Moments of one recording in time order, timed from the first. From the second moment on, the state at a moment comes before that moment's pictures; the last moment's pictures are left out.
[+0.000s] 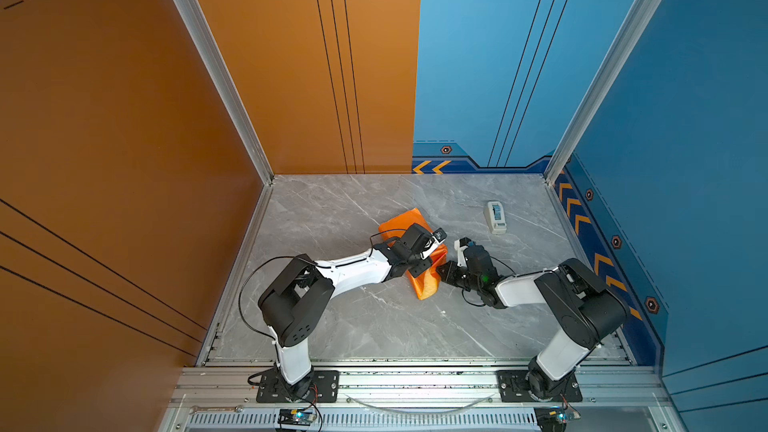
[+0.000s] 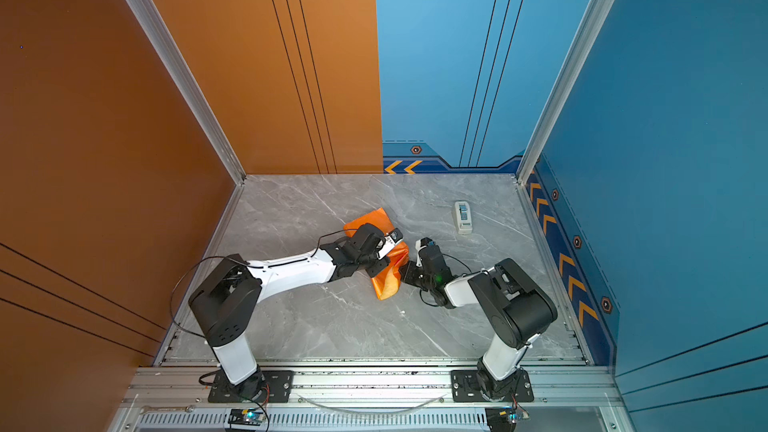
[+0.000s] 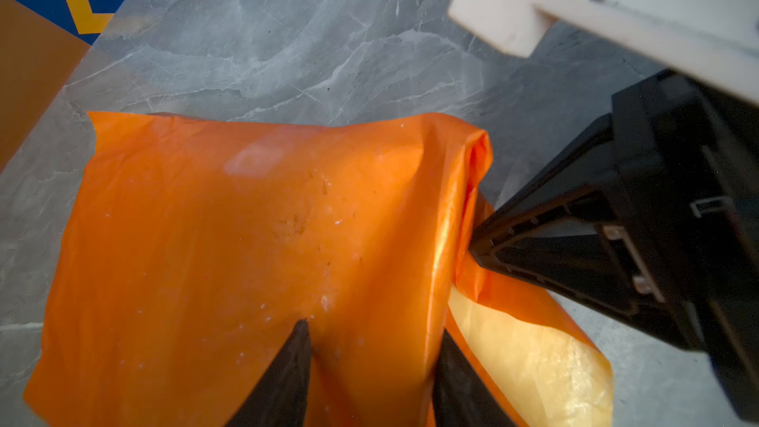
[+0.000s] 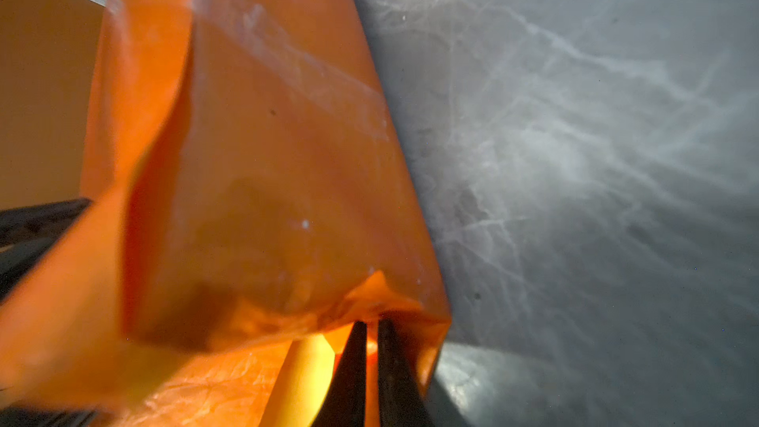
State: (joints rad) left arm -0.81 1.80 1.15 -0.18 -0.13 0.24; right arm 0.50 1.70 0.53 0.49 -0.24 0.79
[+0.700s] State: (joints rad) left arm -0.81 1.80 1.15 -0.17 -0.13 0.24; right arm 0.55 1.74 0.59 0.48 -0.22 0.79
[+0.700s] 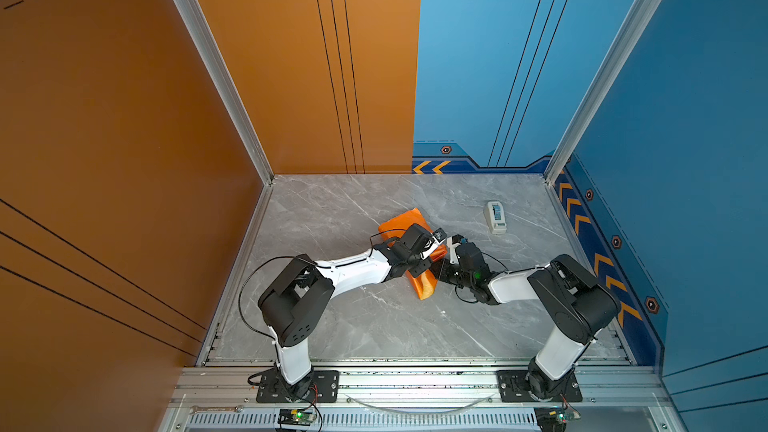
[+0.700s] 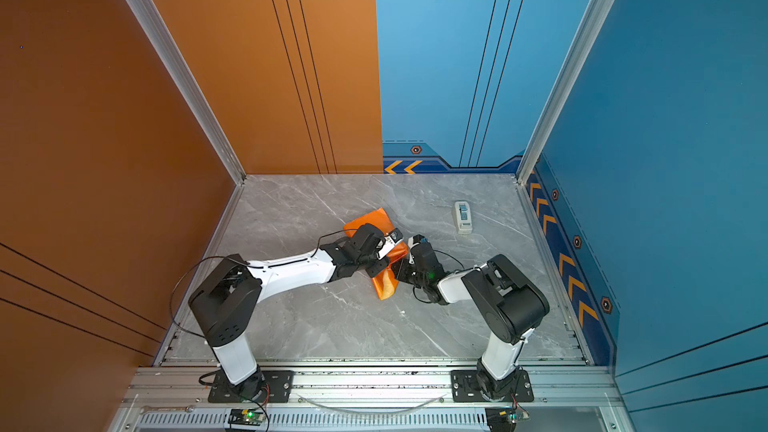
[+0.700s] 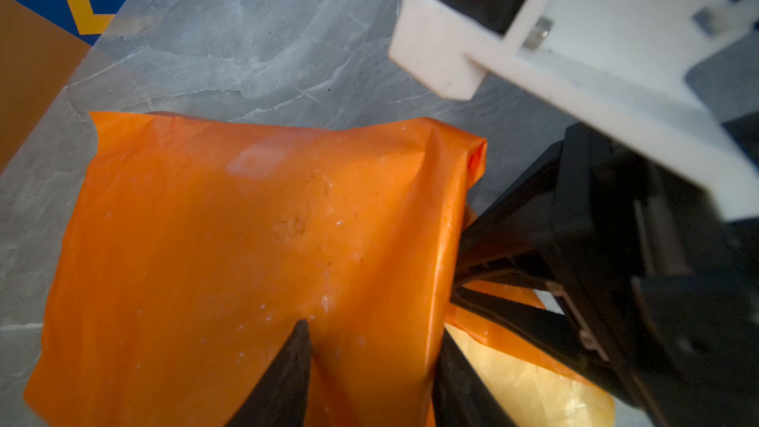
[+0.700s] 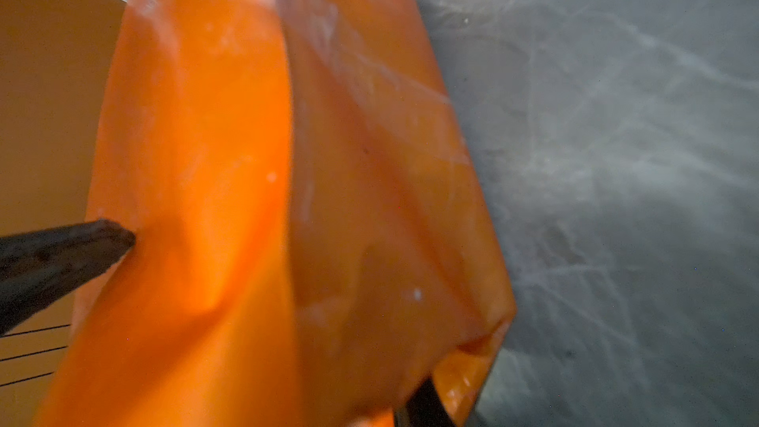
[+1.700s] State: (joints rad) left arm -0.81 1.80 1.15 -0.17 -0.13 0.24; right arm 0.46 1.70 0.51 0.52 -0.32 0.80
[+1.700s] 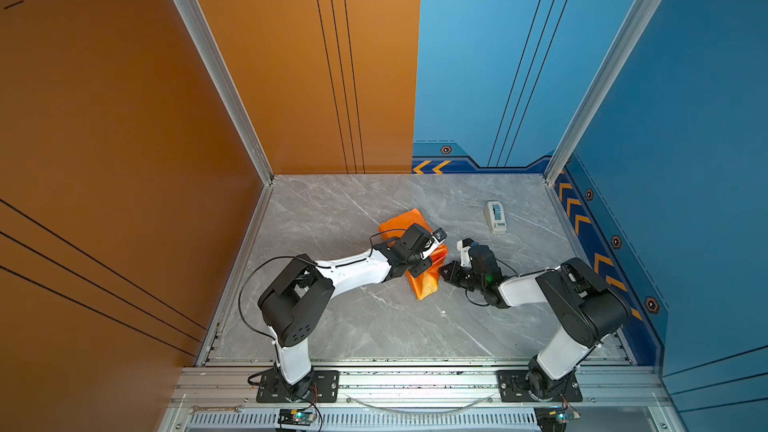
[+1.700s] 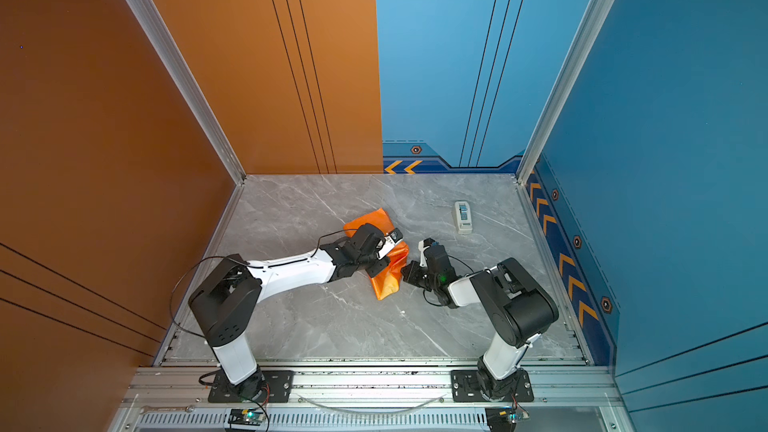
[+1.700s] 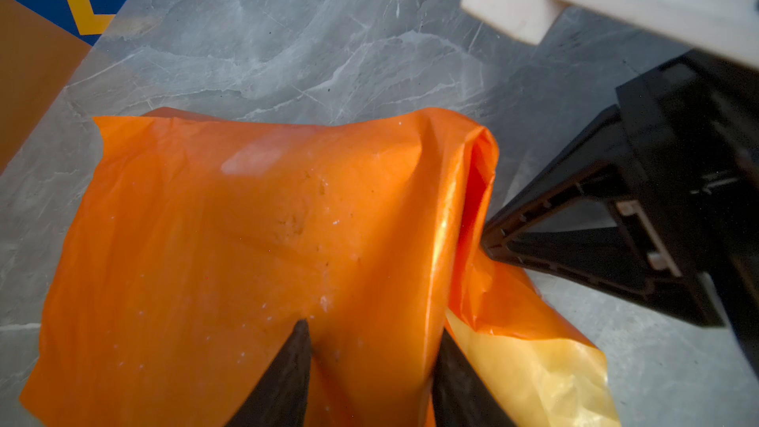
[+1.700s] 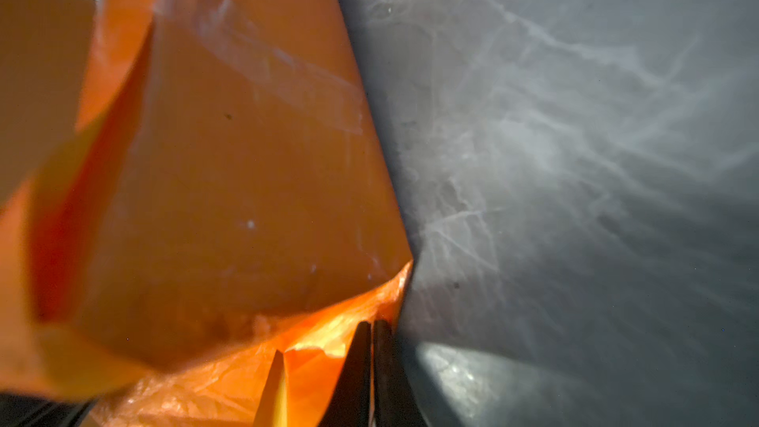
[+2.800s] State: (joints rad) left arm -0.81 1.80 1.15 -0.17 -0.13 0.24; right arm 0.53 1.61 0.52 0.33 -0.27 0.68
